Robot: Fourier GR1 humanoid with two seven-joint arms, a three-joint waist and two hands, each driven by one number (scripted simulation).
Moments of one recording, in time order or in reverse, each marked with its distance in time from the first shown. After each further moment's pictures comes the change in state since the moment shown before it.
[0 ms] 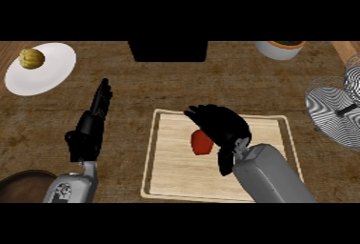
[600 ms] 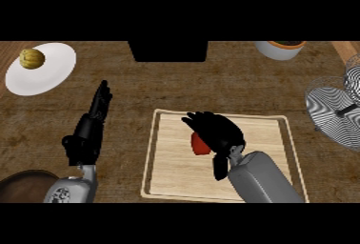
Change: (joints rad) left arm 0.027 -0.013 -0.002 -0.038 -0.008 -0.010 0.012; right arm 0.061 0.044 0.005 0.071 0.062 -0.094 -0.061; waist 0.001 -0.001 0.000
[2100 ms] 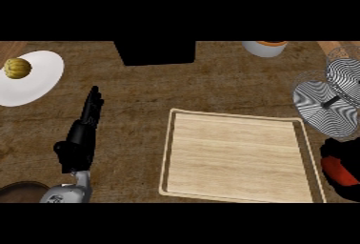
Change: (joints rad) left arm 0.052 0.007 0.021 -0.021 -0.004 0.024 -0.005; right arm 0.510 -0.708 -0.309 -0.207 0.047 -0.535 -0.478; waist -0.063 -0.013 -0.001
